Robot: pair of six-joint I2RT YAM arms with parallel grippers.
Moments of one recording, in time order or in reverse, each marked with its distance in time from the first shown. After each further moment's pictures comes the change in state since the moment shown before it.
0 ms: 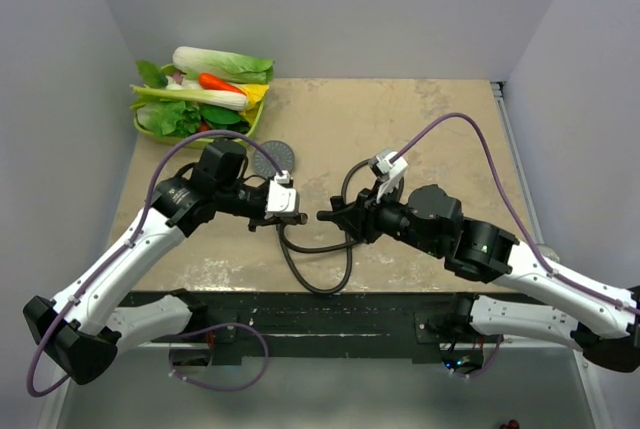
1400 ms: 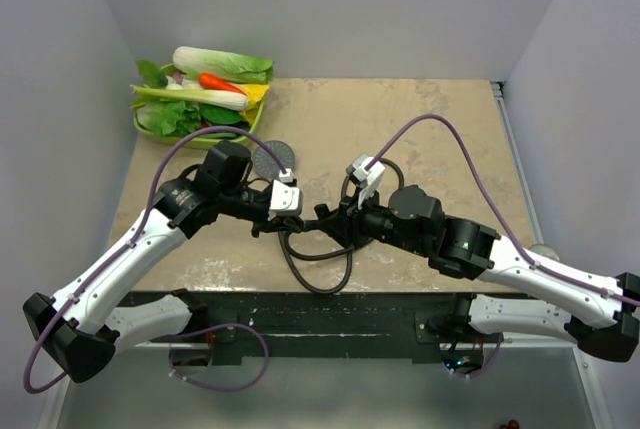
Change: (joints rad) left arm -0.040 0.000 0.000 0.008 0.039 -0.126; right arm 0.040 0.082 0.004 0.047 -0.051 -0.068
